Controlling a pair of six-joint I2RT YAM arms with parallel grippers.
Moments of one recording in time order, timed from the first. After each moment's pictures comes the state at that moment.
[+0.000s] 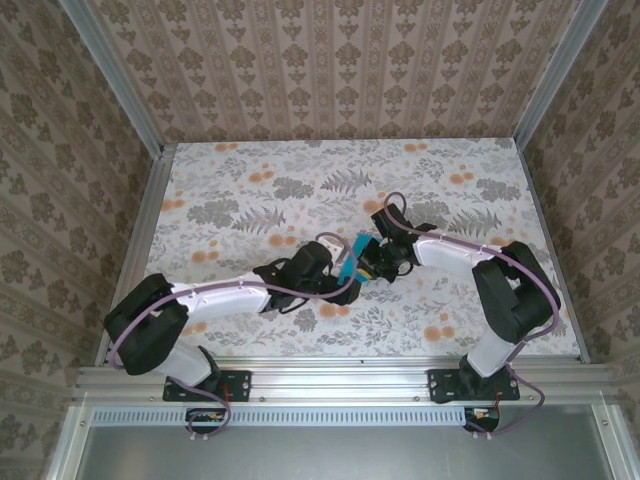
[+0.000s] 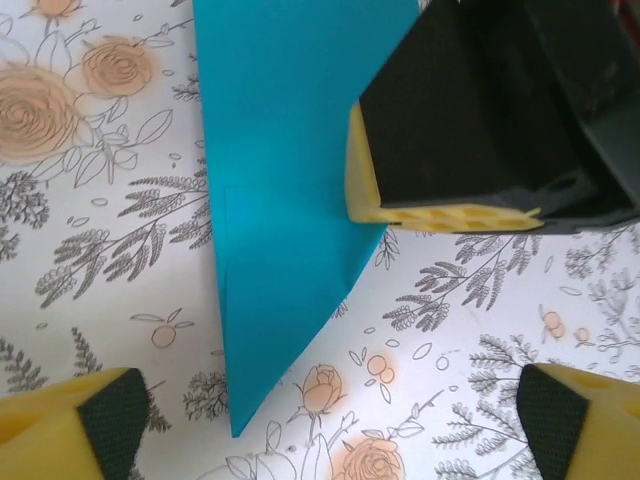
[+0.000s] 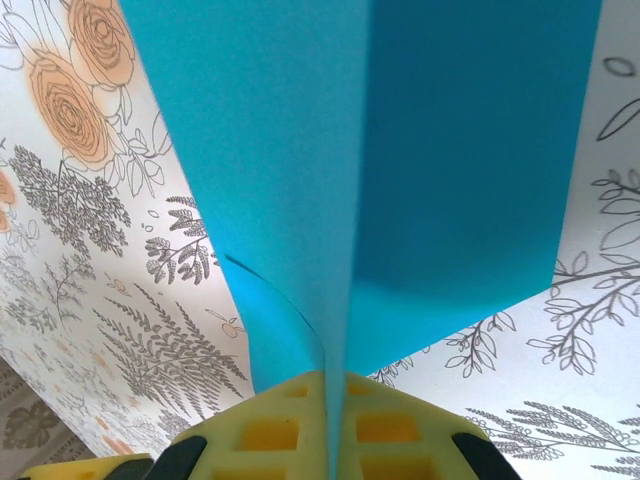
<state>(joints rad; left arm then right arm) -1.00 1.49 0.76 -0.04 0.00 -0.40 0.48 1.67 0.96 -0.44 -0.34 1.16</state>
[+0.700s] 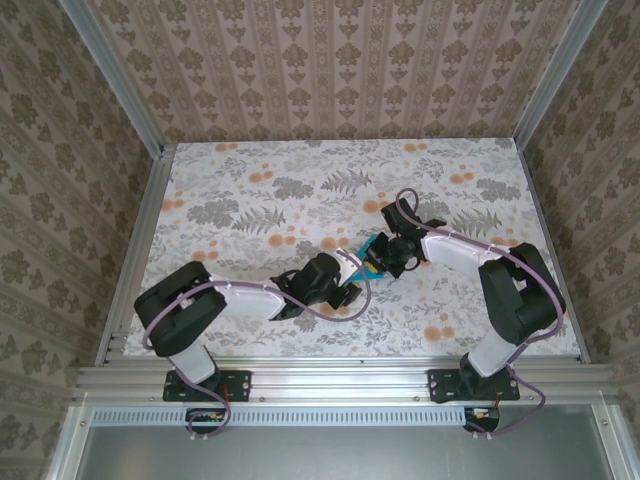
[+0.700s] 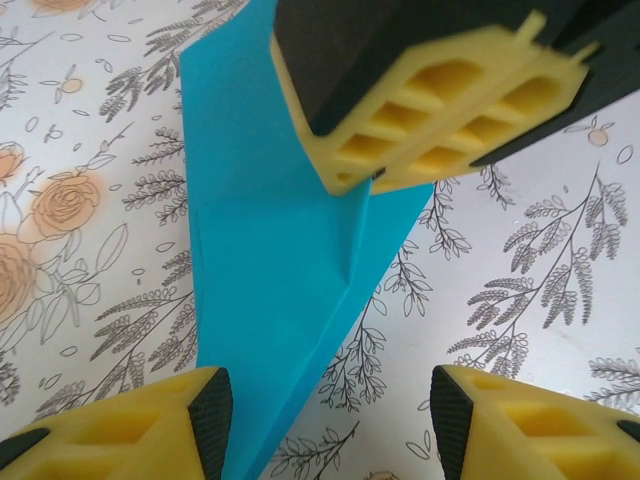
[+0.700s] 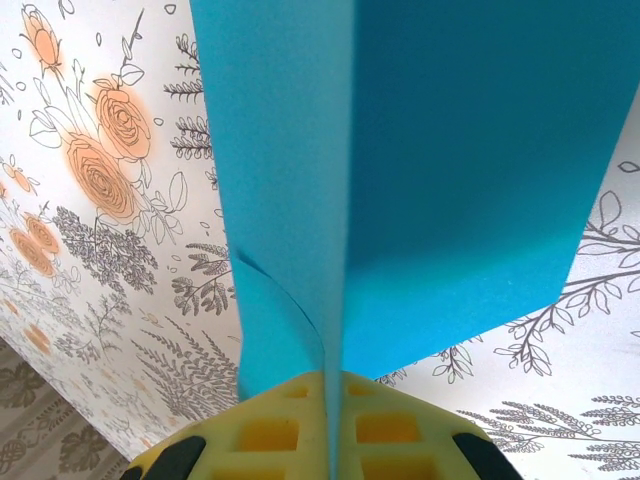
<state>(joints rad) -1.03 1.67 0.68 0.32 -0.07 -0.04 0.42 1.65 0.96 -0.45 -0.36 1.21</state>
